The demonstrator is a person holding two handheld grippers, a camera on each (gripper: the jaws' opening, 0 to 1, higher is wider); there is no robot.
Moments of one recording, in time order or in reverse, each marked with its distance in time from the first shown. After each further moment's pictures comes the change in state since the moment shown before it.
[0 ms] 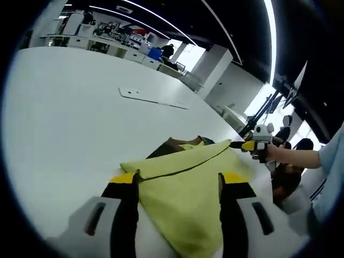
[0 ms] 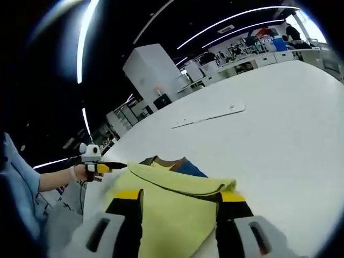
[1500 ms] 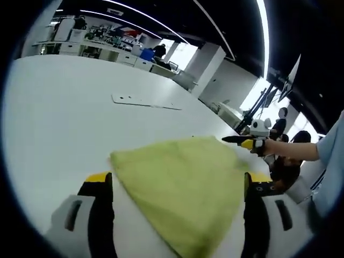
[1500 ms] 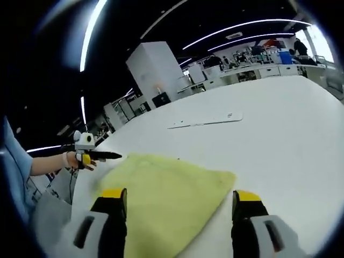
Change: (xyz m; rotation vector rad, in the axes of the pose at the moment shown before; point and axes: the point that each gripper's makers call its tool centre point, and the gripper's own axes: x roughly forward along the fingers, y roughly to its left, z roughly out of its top) left arm -0.007 -0.021 -0.006 0.074 0.042 -0.037; right arm -0.013 -0.005 -0.001 -0.129 0.019 -0.060
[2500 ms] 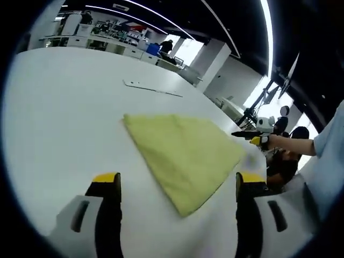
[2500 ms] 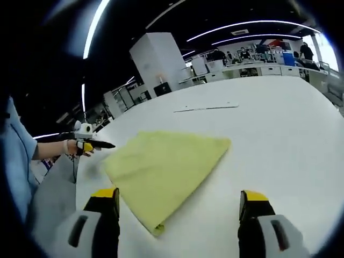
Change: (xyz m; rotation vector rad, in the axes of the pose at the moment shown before) left arm -0.067 -0.012 -0.058 -0.031 0.030 0.049; right arm -0.066 0.024 -0.053 -0.032 0.070 -0.017
